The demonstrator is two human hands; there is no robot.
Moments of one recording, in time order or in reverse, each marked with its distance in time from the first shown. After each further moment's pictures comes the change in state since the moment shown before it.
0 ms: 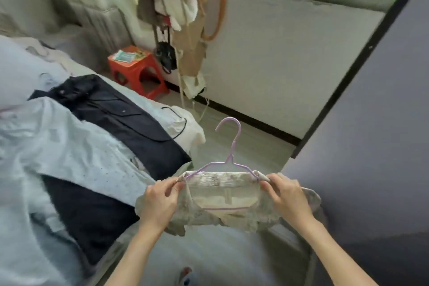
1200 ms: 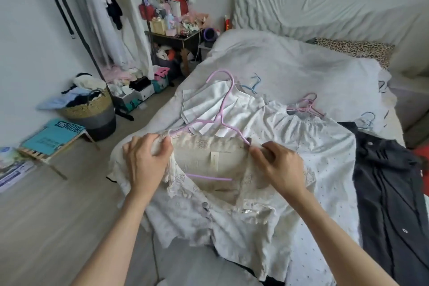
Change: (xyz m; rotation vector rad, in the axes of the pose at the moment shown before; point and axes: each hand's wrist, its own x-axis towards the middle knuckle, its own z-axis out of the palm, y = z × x) left_hand -0.108 -0.264 -0.357 0.684 1.387 -0.749; right_hand 0.092 -0.586 0.270 0.469 -0.442 -1.256
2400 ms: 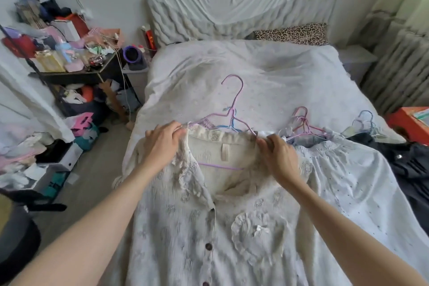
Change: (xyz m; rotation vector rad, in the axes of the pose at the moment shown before) left_hand 0.375 -0.052 0.414 -0.135 -0.712 0.342; right_hand 0.351 0.127 0.234 -0.150 0.161 0.579
